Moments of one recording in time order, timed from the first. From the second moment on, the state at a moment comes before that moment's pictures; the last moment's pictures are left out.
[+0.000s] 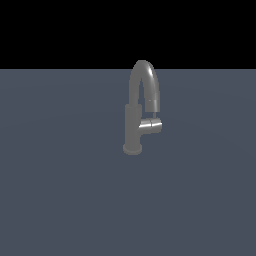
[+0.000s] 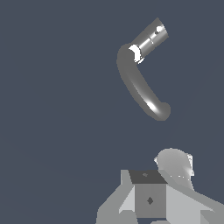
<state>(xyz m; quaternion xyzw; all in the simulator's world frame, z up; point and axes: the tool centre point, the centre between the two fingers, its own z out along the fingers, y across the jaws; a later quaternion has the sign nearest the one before) -0.074 -0.037 0.438 -0.94 0.20 0.22 0.19</state>
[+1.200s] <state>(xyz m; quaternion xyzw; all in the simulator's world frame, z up) 0.022 -0.074 0.326 -0.80 0.33 0.40 0.32</state>
